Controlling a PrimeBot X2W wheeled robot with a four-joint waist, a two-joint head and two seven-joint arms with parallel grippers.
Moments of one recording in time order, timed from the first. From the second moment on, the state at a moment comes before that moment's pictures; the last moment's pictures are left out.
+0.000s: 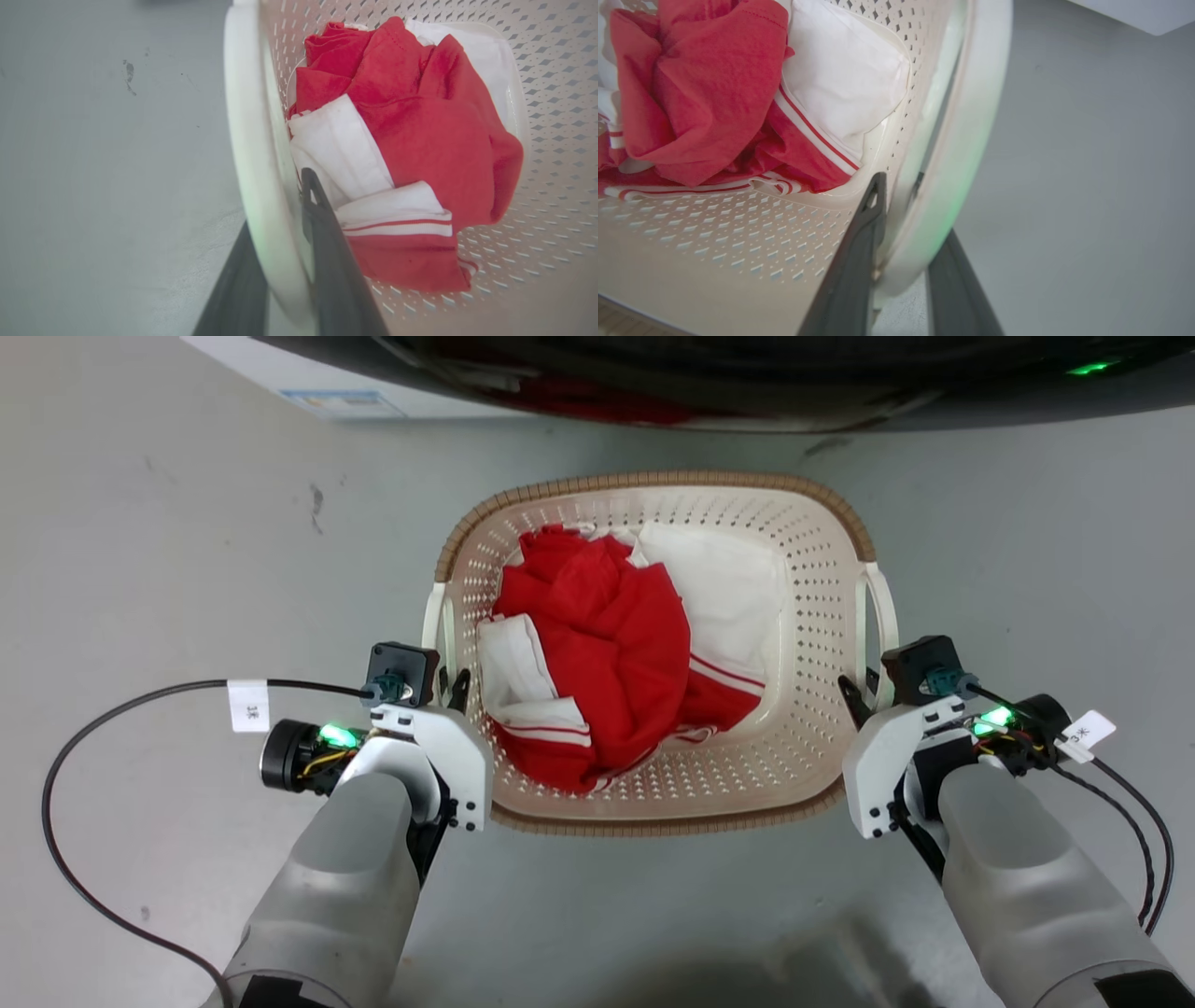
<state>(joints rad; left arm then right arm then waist) -0.83 0.05 -0.23 1.28 -0.13 -0.13 -0.26 -0.81 -0.05 0.07 1.28 -0.18 0.13 -0.24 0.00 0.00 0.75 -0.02</state>
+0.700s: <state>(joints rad) -0.67 0.05 -0.37 1.29 -0.28 -0.13 -0.13 -0.68 -0.05 0.29 1.29 0.00 0.13 -0.11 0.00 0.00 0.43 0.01</state>
